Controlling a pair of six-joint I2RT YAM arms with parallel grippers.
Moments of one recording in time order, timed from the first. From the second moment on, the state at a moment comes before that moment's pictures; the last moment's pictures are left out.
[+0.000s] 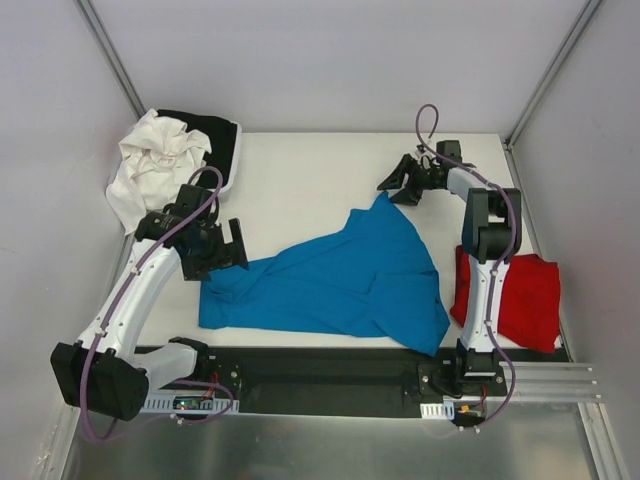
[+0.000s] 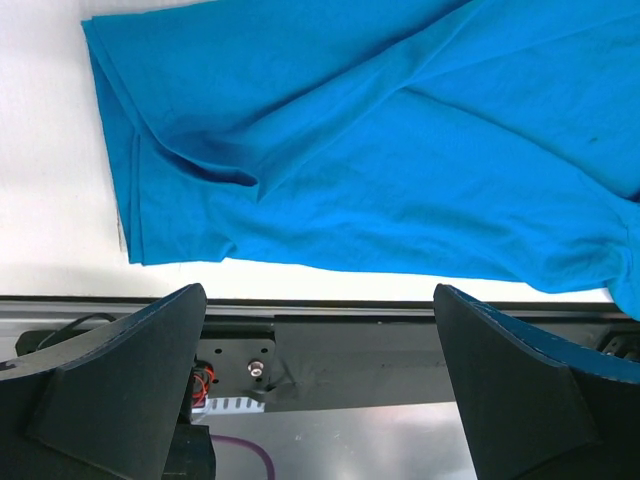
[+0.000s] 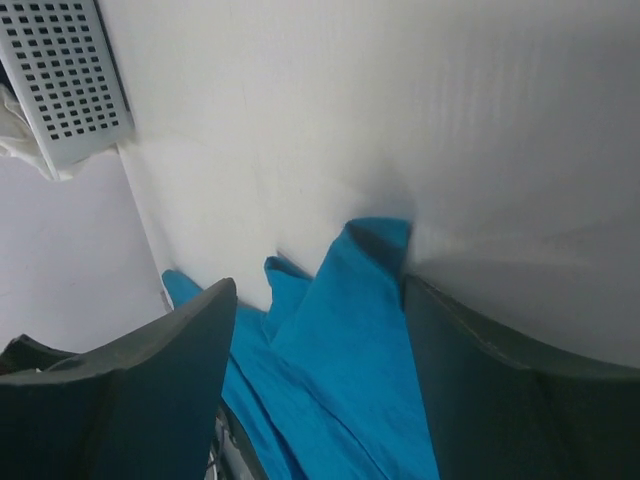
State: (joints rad) left arm -0.22 1.11 1.07 -1.15 0.10 -0.48; right arm 0.03 2.35 1.77 -0.38 -0.83 0.50
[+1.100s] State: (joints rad) left arm -0.22 1.10 0.98 -1.08 0.13 -0.50; right arm 0.10 1.92 1.46 -0.47 -0.74 0.45
